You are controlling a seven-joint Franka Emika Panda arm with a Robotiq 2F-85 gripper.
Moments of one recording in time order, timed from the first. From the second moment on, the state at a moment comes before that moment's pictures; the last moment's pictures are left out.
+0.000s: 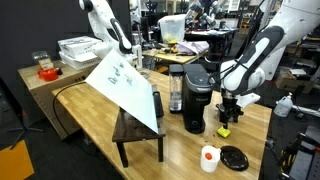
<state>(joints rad) -0.02 0.57 0.00 -2.27 0.15 2.55 -0.10</state>
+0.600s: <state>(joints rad) -0.02 0.59 0.05 -2.28 0.15 2.55 -0.09</state>
